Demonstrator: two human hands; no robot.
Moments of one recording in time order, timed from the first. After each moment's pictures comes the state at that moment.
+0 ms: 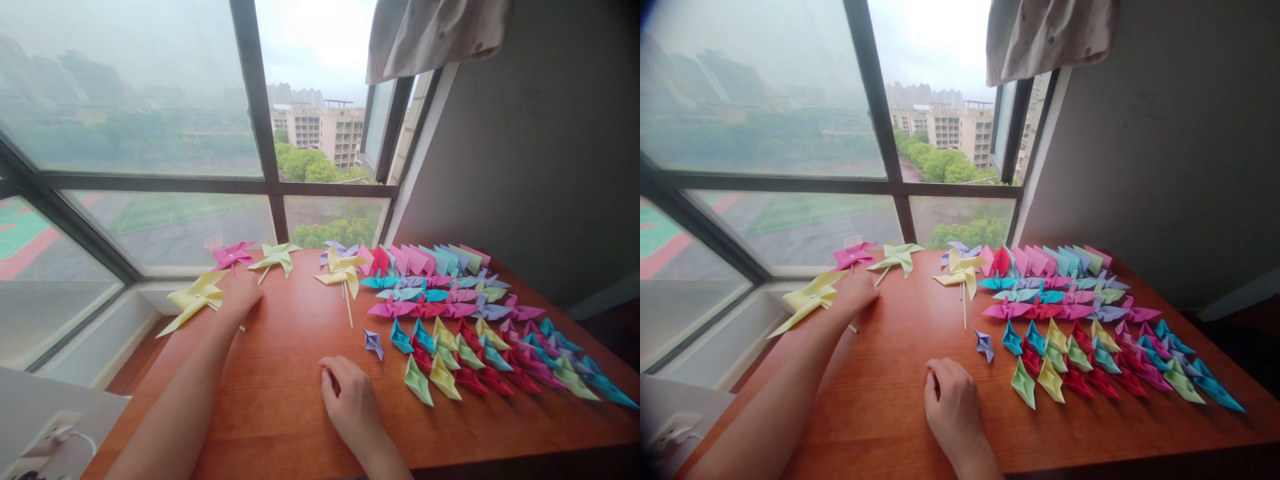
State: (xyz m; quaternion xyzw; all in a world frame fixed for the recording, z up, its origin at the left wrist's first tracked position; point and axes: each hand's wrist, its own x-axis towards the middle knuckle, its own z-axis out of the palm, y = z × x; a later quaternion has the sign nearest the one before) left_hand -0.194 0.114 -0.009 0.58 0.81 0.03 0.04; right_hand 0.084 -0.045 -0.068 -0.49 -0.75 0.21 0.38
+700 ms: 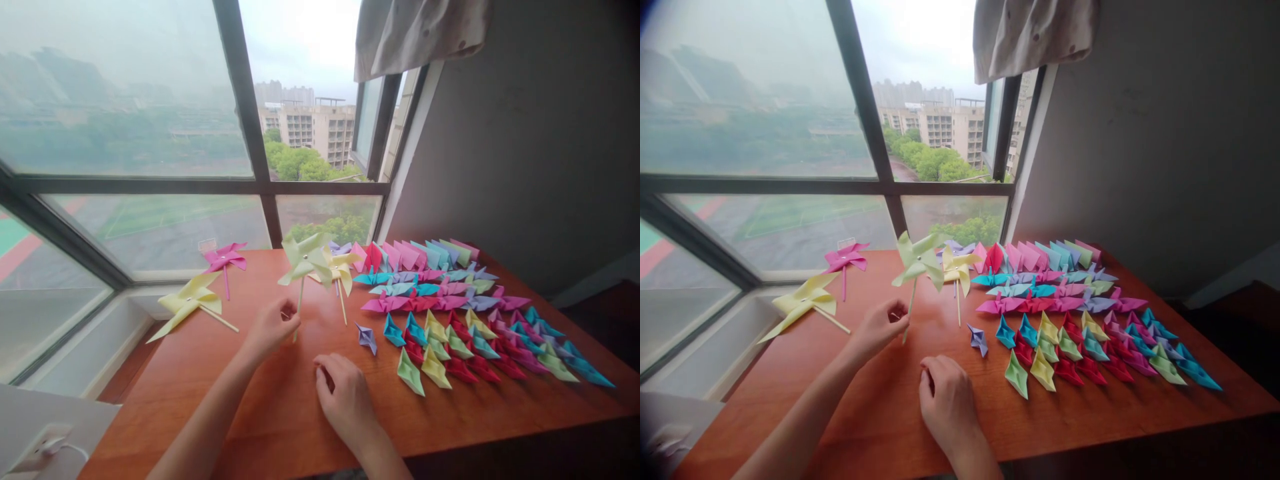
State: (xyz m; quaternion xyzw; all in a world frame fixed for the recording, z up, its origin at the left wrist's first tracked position) left_hand -0.102 0.039 -0.018 0.66 0.63 0.32 0.26; right_hand 0.084 -0.044 -0.063 -0.49 -0.75 0.23 0.37
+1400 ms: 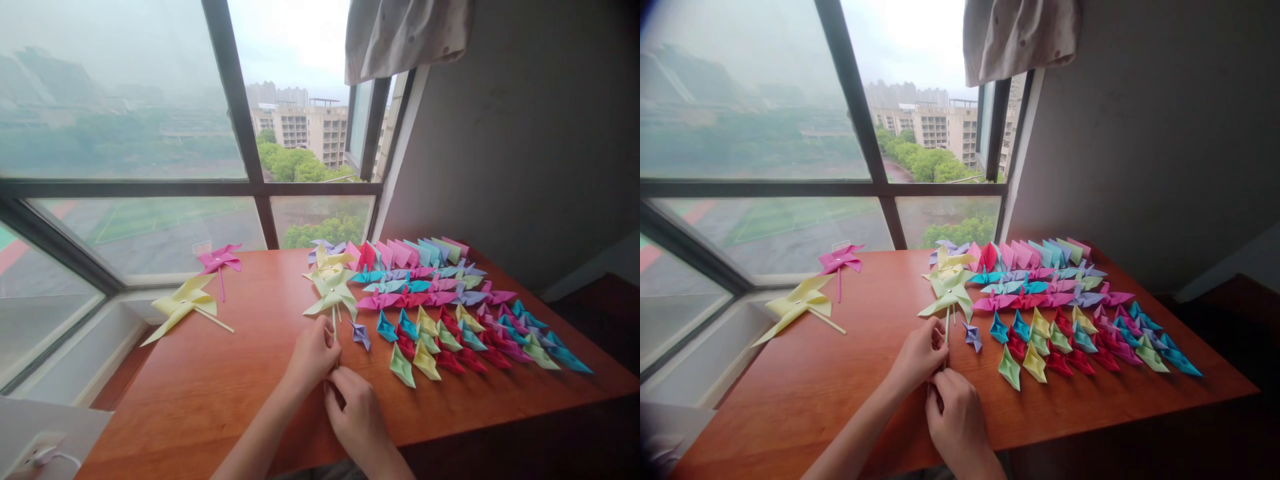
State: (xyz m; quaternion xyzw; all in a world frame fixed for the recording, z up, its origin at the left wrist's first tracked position) left_hand -0.009 0.004 -0.031 0.67 0.62 0.27 0.32; right_hand 0.105 -0.068 -0.067 -0.49 -0.75 0.21 0.40
